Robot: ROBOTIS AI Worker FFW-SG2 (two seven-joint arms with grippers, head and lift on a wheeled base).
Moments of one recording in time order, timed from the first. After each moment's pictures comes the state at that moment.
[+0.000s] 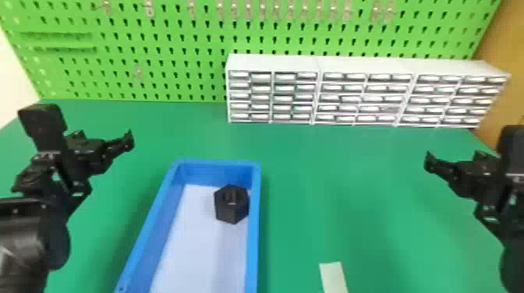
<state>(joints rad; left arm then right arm) -0.16 0.13 0.25 -1.71 0.10 0.44 -0.25 -0.09 -0.13 -0.32 -1.80 0.04 0.52 0.26</state>
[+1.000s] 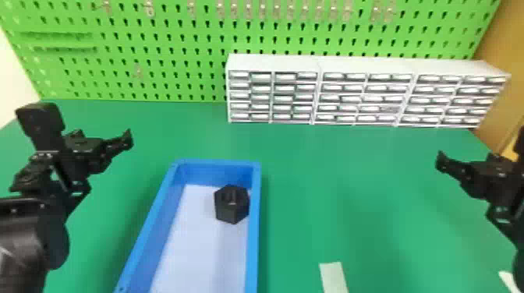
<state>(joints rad) -0.16 0.13 0.25 -1.71 0.11 0.44 -0.25 -0.09 -0.12 -0.37 -1.83 0.01 0.56 0.26</state>
